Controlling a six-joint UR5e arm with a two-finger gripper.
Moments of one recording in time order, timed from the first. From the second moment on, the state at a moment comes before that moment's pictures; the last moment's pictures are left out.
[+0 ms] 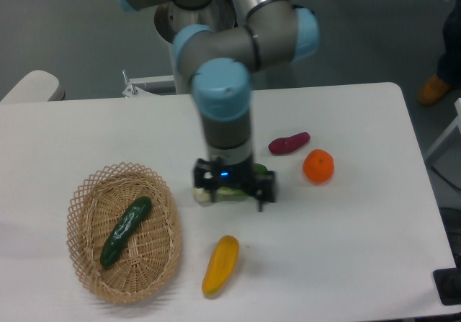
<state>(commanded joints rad) 2.20 -1.91 -1.64 -1.02 1.60 0.51</state>
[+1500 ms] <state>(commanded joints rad) 1.99 -2.09 -1.67 -0.89 1.60 0.40</state>
